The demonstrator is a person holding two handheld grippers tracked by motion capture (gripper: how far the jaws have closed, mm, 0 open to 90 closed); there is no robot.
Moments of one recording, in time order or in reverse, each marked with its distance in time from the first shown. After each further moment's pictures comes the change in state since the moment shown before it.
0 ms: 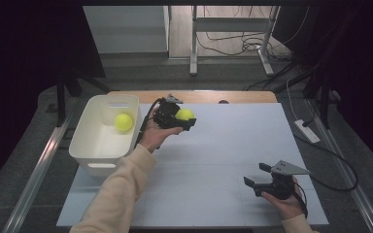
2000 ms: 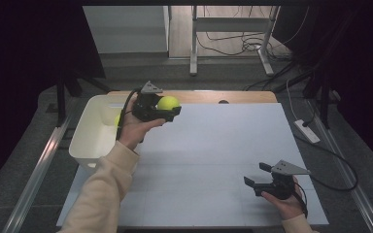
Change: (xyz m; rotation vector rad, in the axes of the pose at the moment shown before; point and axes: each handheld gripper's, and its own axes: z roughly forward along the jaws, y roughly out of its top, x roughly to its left) left arm 0.015 0.008 -0.074 -0.122 0.061 0.002; right arm 0.001 0.001 -0.001 -0.006 -0.002 -0.004
